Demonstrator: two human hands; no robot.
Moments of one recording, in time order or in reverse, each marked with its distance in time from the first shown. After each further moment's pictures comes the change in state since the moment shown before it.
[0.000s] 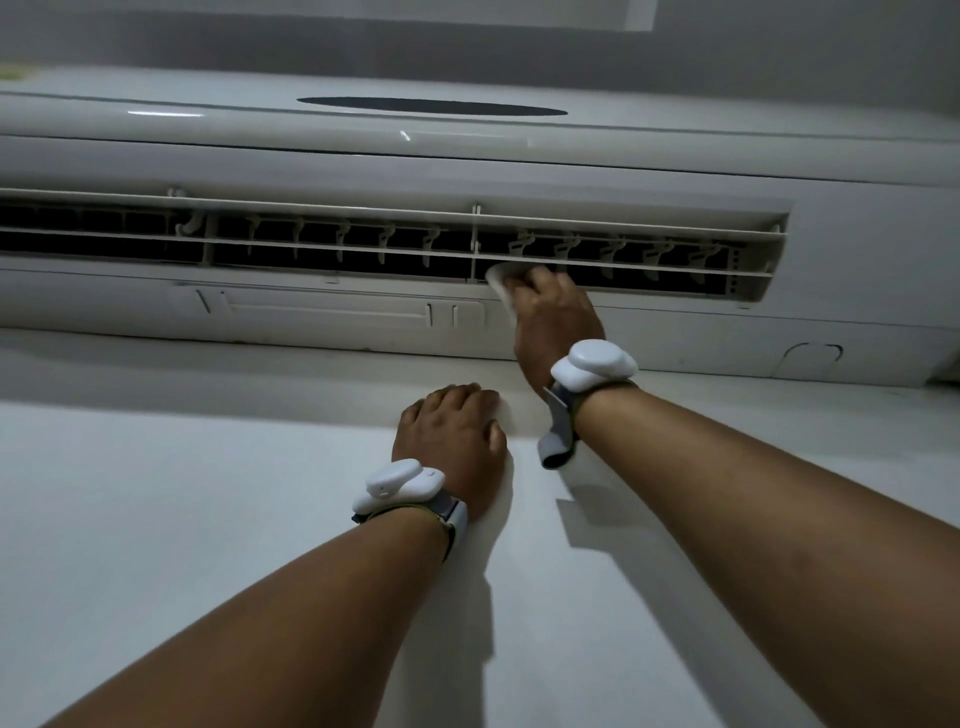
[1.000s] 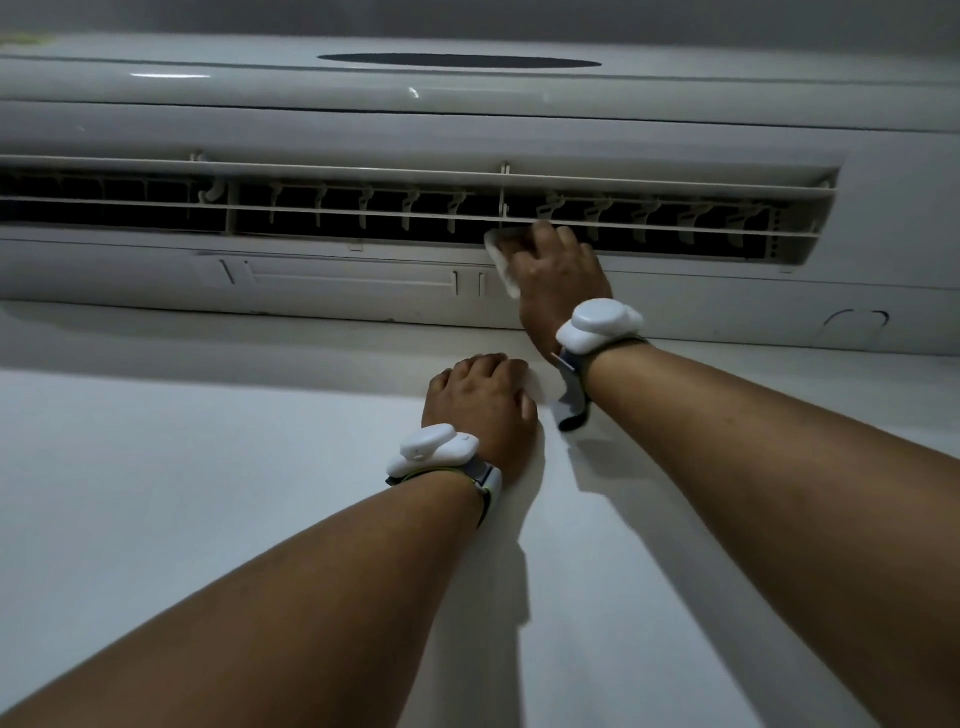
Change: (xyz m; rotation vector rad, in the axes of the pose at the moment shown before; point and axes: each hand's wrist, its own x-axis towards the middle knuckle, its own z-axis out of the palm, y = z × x) left_hand 0.003 0.003 0.005 -0.016 0.019 0.001; right_hand 0.006 -0.019 0.001 -0.078 -0.030 -0.085
